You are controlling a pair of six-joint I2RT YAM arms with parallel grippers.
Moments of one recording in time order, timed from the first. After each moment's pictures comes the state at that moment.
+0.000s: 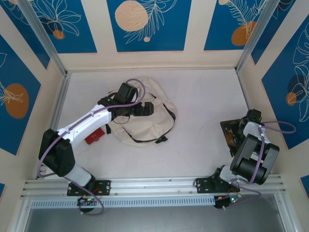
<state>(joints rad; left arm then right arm) -0.60 1.54 1.26 -0.60 0.10 -0.52 -0.53 1.39 0.71 -0.64 -0.04 0.74</state>
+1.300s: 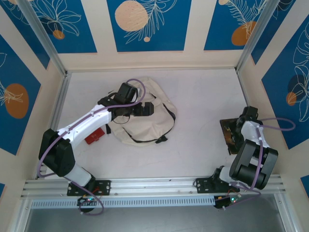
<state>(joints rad) -0.60 1.54 1.26 -0.60 0.11 -0.52 -0.47 1.32 0.72 -0.72 0.02 0.80</state>
